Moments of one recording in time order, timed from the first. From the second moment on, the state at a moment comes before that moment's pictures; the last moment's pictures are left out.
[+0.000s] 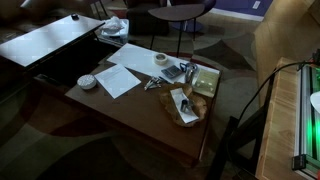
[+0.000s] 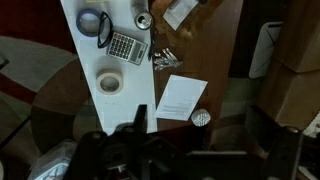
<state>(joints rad) 0.03 -0.25 -0.45 -2.31 0.27 2.20 -0.69</state>
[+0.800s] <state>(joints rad) 0.00 0.15 -0.17 -2.12 0.34 2.01 -0.65</state>
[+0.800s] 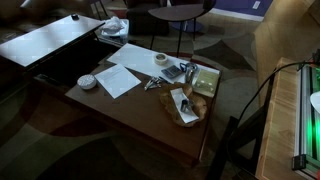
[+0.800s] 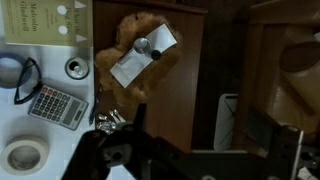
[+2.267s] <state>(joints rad) -0.15 0.63 0.06 -2.07 0.49 2.06 -0.71</state>
